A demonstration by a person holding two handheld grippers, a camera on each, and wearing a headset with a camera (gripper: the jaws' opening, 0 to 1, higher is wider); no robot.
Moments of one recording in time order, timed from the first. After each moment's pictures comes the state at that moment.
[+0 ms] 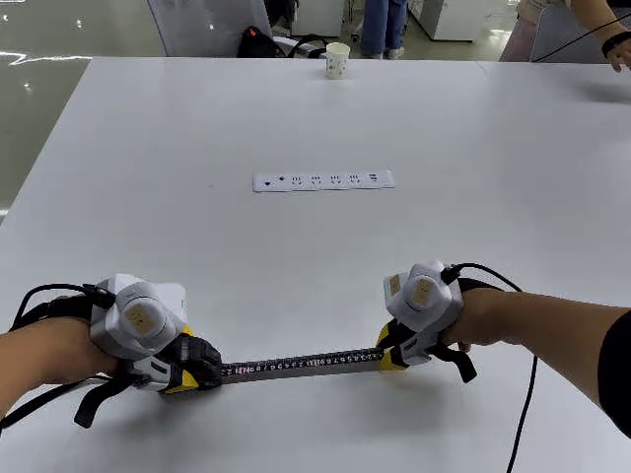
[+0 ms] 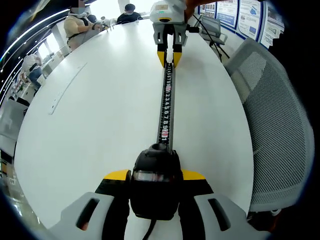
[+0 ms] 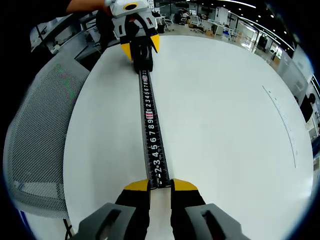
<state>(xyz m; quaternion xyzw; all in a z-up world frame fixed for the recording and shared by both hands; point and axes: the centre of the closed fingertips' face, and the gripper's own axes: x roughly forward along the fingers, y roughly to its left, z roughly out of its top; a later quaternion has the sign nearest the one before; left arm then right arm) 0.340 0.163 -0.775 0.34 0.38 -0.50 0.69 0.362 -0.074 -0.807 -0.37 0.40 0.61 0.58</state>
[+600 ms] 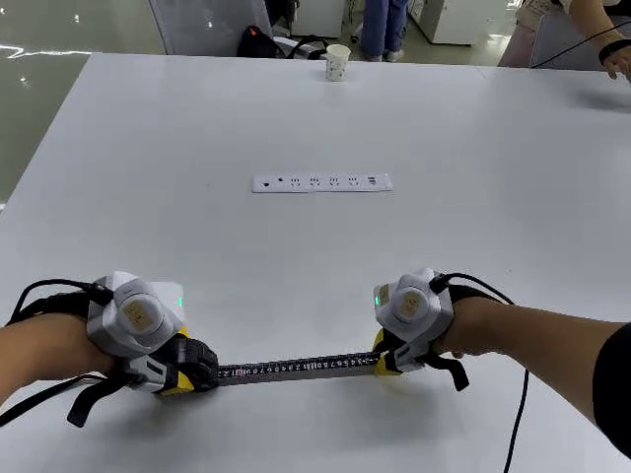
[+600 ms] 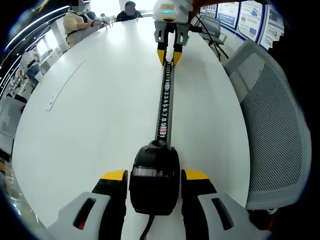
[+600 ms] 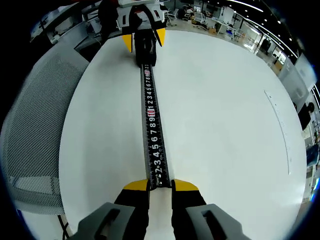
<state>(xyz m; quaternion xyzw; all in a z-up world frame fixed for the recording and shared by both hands) 0.339 0.171 -0.775 0.35 0.40 -0.51 0.68 0.362 -0.076 -0.808 -0.42 0.38 0.59 0.57</state>
